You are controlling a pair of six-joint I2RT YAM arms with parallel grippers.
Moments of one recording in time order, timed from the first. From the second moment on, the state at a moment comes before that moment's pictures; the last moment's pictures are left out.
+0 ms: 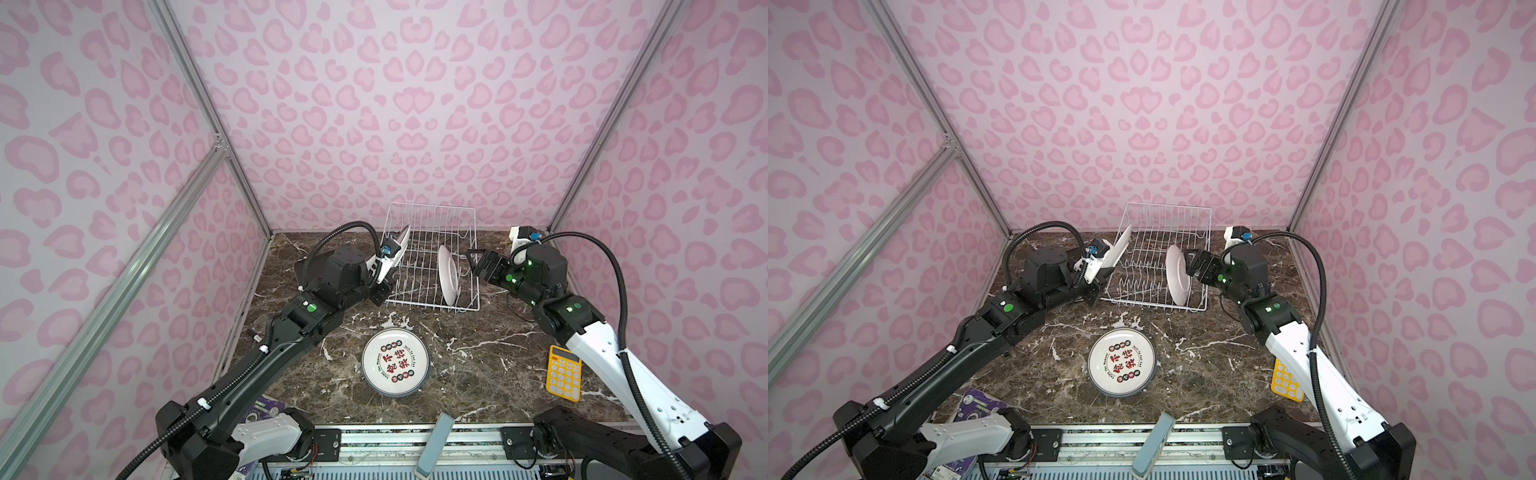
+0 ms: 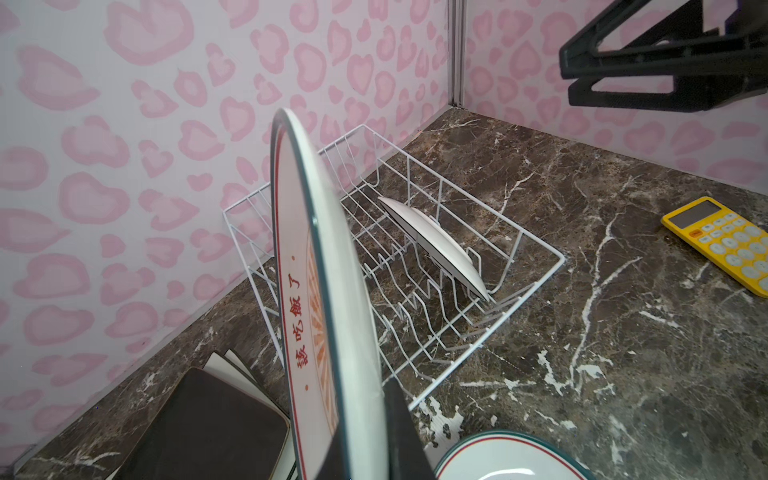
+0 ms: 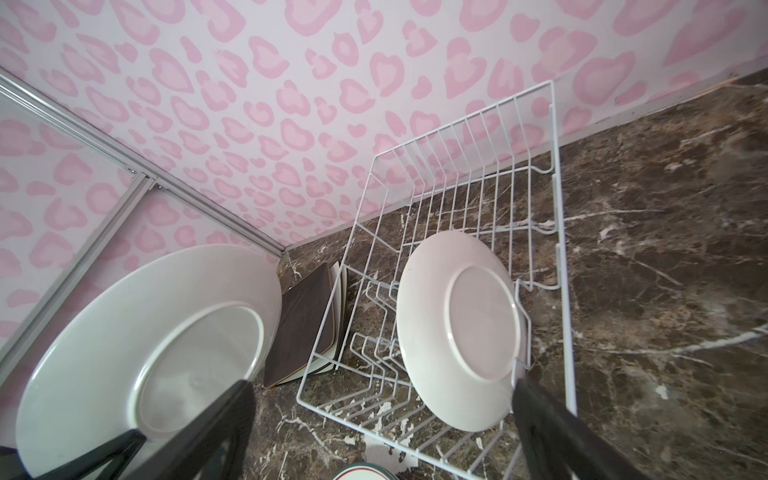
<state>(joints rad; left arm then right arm) -0.66 1.19 1.18 -0.39 0.00 0.25 0.38 1.12 1.08 -0.30 -0.10 0.69</state>
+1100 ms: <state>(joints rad) -0.98 1.34 1.09 -0.20 -0.49 0.74 0.43 1.48 1.38 -0.45 -0.39 0.74</state>
